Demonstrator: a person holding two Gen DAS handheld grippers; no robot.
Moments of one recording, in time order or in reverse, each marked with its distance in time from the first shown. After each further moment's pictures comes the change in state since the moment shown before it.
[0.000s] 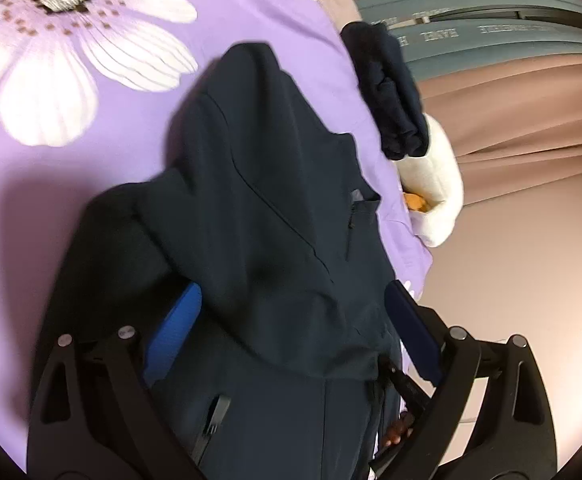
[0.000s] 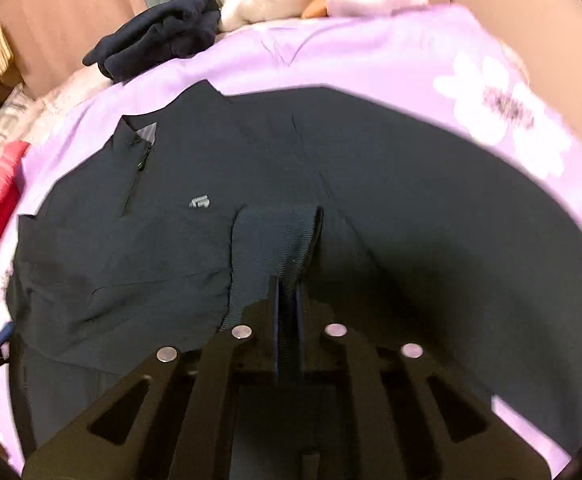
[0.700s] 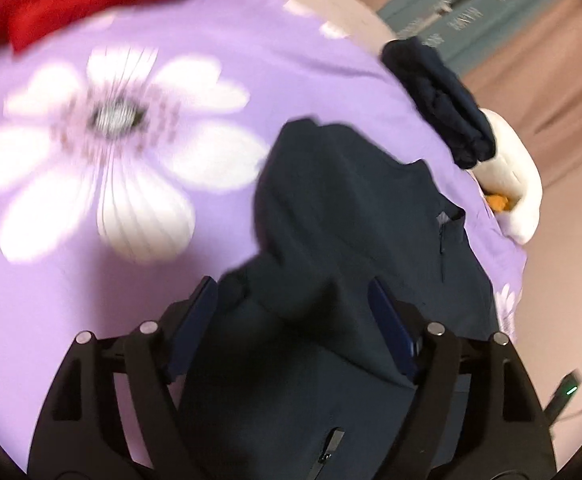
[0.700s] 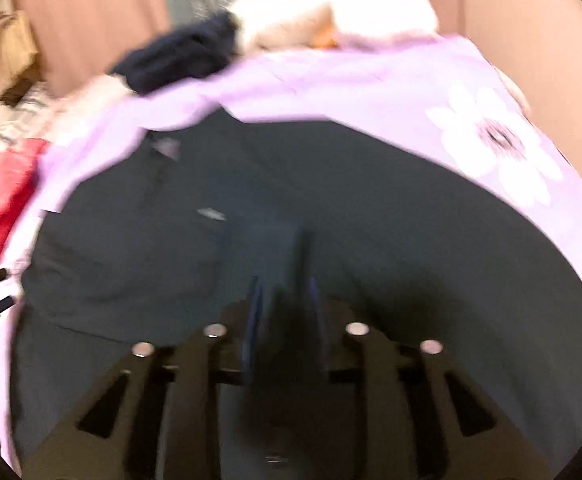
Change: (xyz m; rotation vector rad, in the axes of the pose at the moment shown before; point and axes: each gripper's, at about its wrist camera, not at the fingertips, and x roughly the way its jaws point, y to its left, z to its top) left arm -0.034 -0.018 0.027 0.263 -0.142 0.373; right arm -0.046 0.031 0.004 -0.160 -0.100 0.059
